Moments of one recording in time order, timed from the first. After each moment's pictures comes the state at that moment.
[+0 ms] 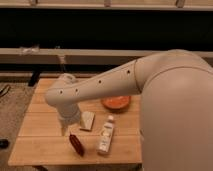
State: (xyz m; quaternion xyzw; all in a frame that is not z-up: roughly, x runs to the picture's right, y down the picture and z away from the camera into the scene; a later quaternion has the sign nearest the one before) arm -0.159 0.211 0.682 -0.33 0.21 0.52 0.76
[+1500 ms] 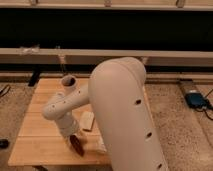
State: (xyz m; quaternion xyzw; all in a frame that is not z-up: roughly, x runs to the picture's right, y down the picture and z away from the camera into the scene) arm -0.162 0.277 0.767 -0.32 0.31 0.45 0.77
